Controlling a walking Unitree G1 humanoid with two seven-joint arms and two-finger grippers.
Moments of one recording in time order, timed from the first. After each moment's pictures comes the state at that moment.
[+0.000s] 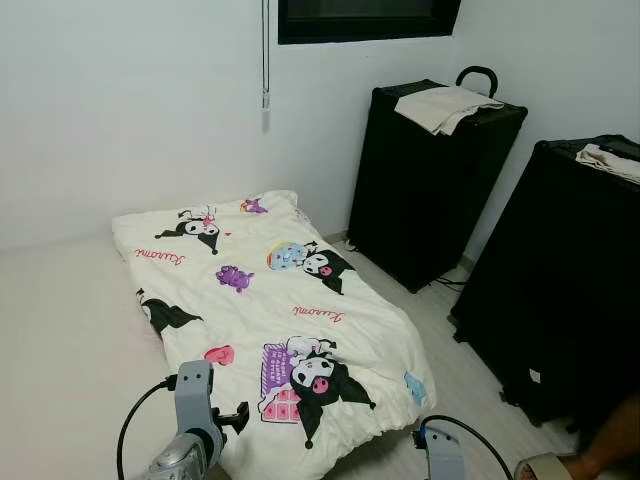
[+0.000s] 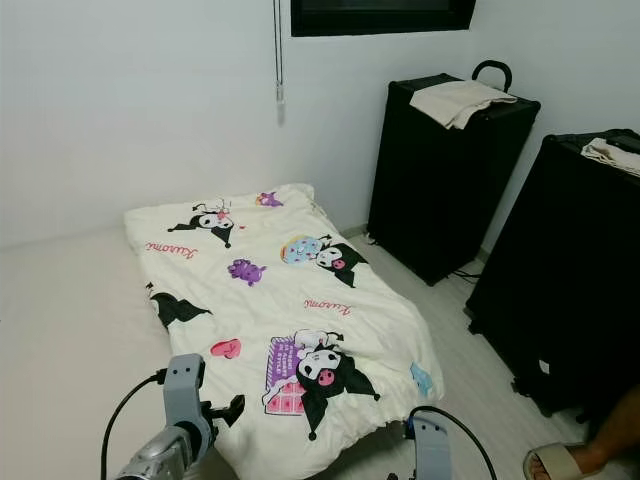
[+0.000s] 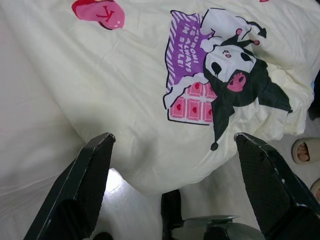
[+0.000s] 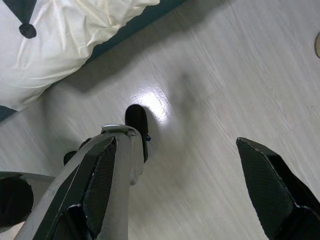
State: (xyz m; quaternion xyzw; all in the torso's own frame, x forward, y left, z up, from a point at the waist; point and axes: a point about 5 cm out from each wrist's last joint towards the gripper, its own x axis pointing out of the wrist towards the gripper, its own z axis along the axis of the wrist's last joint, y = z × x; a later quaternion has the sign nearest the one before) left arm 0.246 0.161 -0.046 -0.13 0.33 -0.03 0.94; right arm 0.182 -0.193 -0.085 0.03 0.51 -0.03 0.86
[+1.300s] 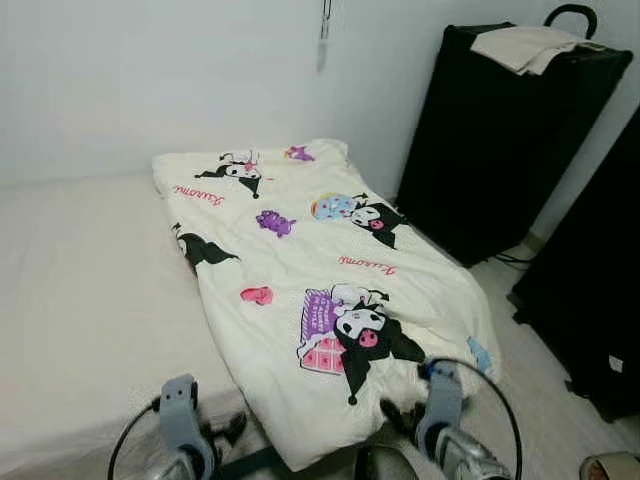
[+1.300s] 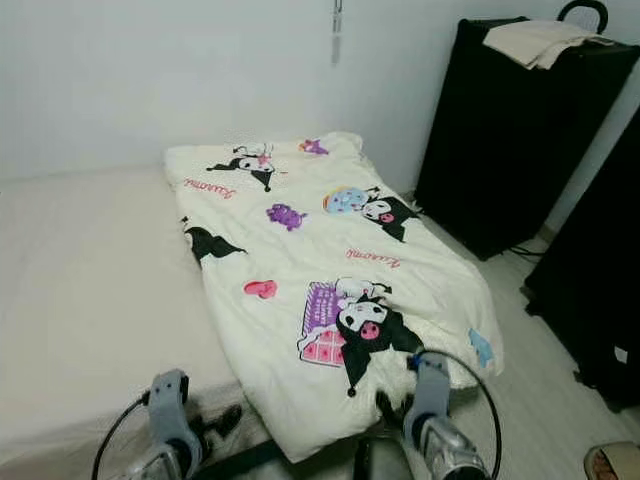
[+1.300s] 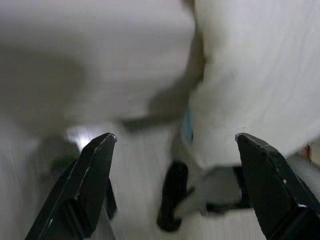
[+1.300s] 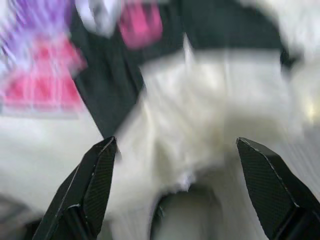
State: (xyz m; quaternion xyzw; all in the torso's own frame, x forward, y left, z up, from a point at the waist) left arm 0.214 0.173 -0.064 -0.24 0.37 -0.05 0.90; right arm 0.268 -0.192 -0.024 0.13 0.30 0.03 0.94
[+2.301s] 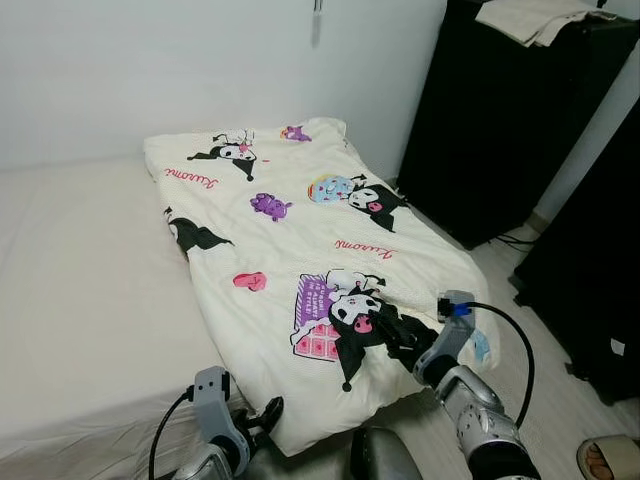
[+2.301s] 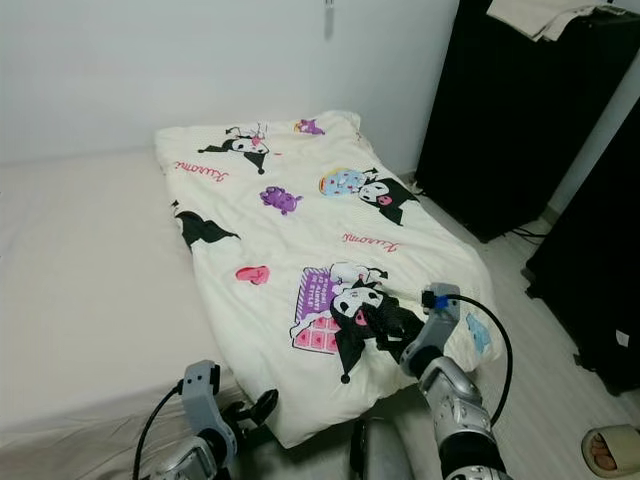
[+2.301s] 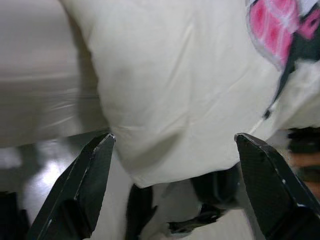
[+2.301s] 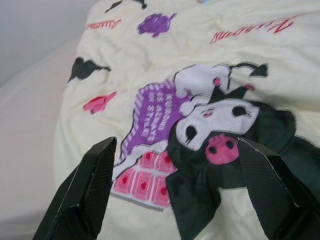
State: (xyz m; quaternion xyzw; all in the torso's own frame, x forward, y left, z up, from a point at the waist) left arm 0.235 0.128 -0.048 -0.24 0.29 -0.10 0.92; right arm 0.302 -0.178 0.047 0.21 0.11 0.17 0.96
